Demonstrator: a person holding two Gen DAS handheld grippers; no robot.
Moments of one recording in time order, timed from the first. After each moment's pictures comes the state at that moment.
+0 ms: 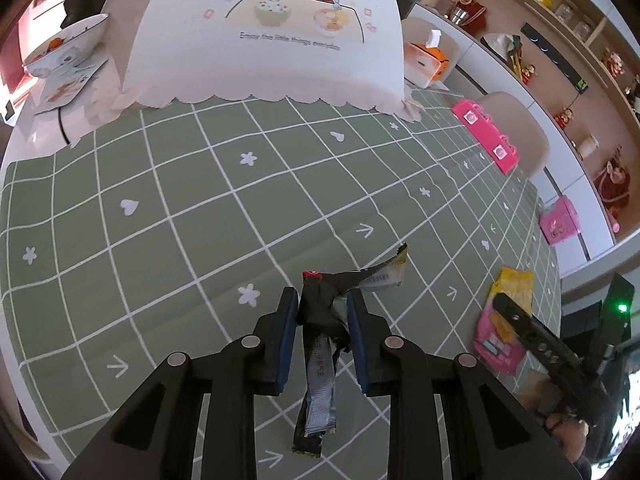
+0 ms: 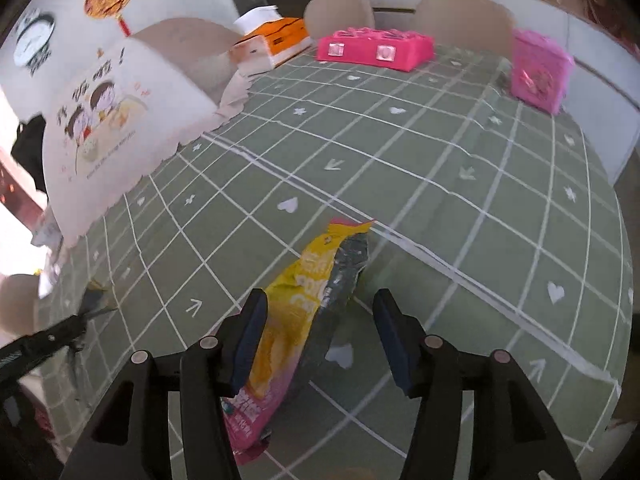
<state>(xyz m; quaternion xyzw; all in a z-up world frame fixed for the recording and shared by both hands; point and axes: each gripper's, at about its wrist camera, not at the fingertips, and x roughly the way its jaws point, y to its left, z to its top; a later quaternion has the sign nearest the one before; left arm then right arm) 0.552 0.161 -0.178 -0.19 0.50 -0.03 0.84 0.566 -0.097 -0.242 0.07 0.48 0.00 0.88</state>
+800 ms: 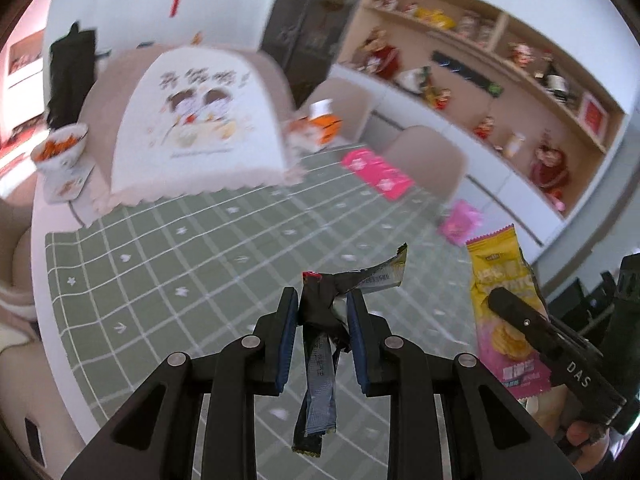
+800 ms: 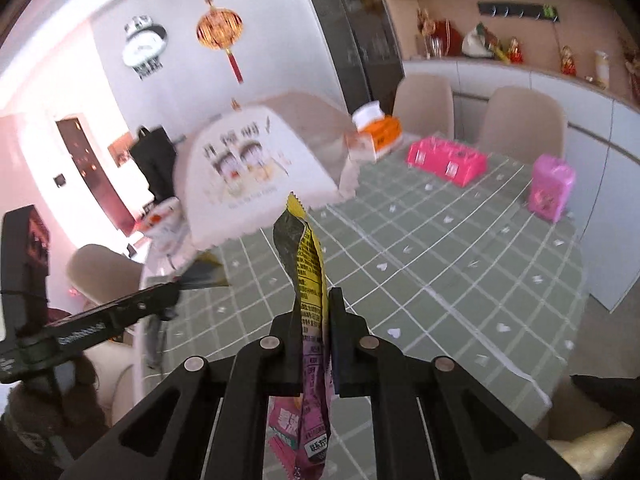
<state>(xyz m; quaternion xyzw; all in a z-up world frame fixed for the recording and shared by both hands) 0.427 0.069 -0.026 -0.13 0.38 -0.11 0.91 0.416 -0.121 -0.070 0.08 0.34 0.15 0.92</state>
